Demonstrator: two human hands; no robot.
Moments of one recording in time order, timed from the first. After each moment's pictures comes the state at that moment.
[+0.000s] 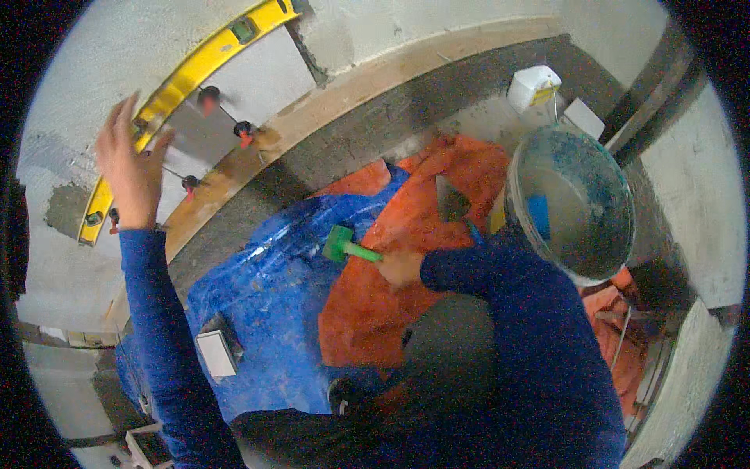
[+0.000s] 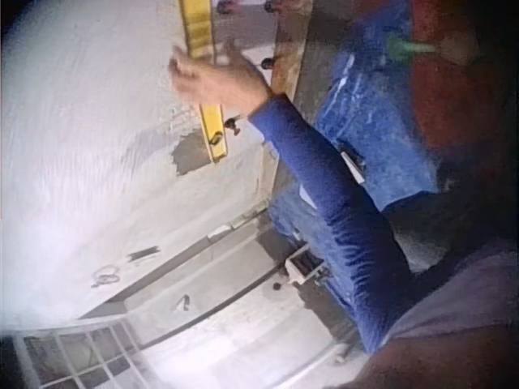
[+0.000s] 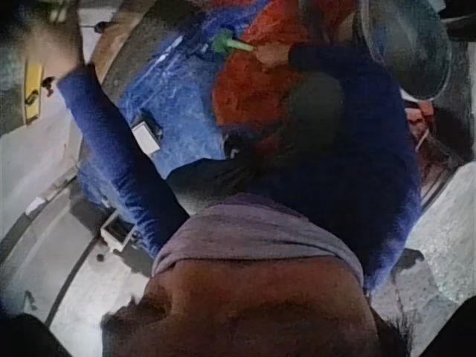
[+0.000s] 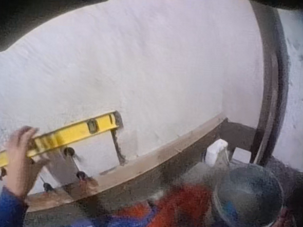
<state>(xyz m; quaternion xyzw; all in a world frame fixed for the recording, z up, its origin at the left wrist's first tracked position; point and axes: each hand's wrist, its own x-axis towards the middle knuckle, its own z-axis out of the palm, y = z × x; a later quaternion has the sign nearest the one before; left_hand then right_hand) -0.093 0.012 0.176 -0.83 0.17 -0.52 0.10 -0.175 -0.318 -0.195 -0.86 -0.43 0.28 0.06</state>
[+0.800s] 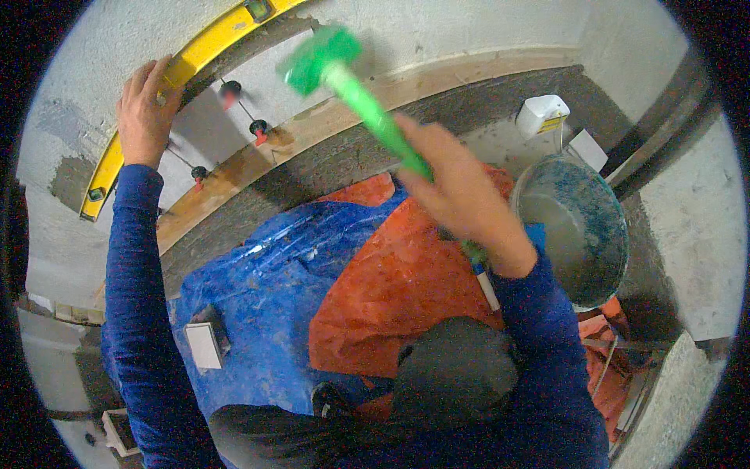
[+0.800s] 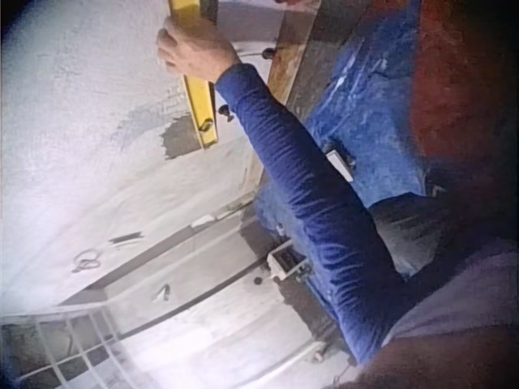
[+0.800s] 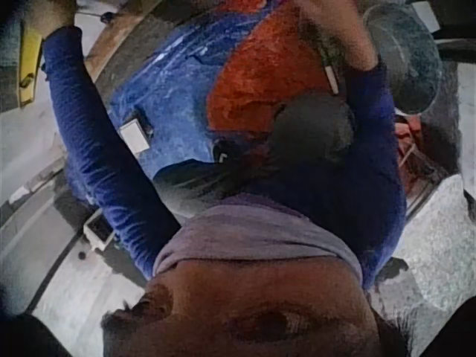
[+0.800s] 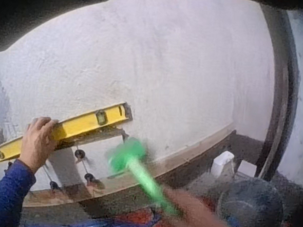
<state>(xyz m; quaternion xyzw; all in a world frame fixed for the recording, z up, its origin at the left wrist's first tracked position) -0.038 0.032 0.196 -0.83 0.14 -0.51 0.16 -0.142 -0.396 0.065 -0.84 -0.31 -0.21 0.39</state>
